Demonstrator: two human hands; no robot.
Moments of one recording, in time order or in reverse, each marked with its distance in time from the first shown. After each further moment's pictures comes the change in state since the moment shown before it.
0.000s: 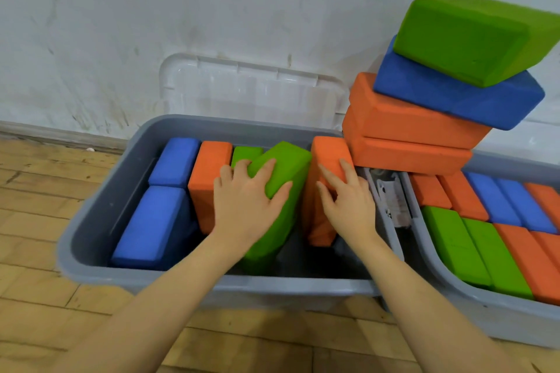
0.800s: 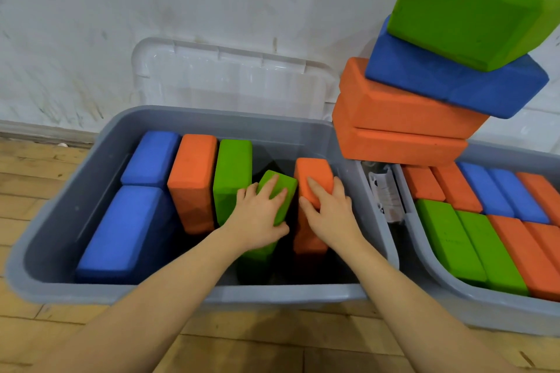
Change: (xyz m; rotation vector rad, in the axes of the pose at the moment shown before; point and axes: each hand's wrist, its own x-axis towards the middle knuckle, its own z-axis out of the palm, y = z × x) left_hand 0.001 0.004 0.065 0.155 -0.634 0.265; right_hand -0.008 0.009 0.018 0.101 -0.406 0.220
